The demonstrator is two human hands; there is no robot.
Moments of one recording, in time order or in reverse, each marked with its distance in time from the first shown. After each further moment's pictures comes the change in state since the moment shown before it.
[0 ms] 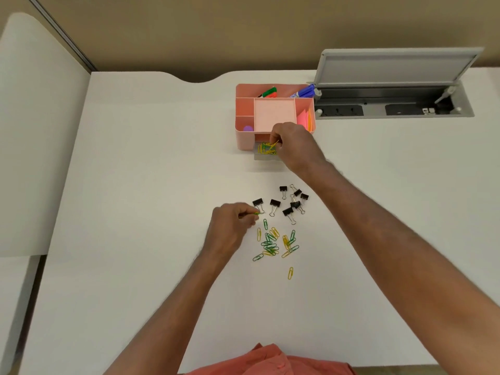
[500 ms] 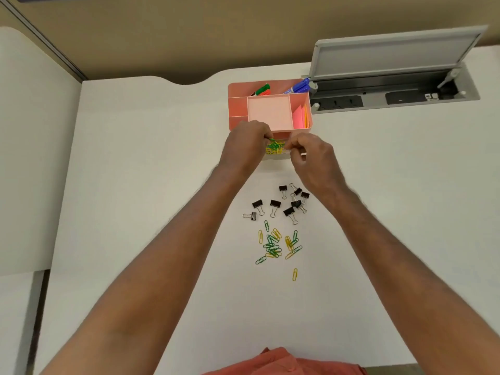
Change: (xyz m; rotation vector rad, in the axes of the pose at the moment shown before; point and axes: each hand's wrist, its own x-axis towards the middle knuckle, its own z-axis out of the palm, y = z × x) left_hand 0.130 0.105 0.000 0.628 0.099 0.522; right_hand -0.055 0.022 -0.004 0.318 0.219 0.089
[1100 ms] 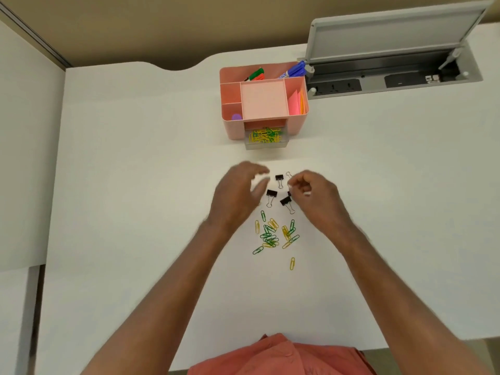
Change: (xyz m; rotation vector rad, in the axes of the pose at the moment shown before) left_hand -0.109 -0.009 0.030 -0.192 0.009 0.013; right_hand -0.086 0.016 0.002 0.159 -0.140 0.335
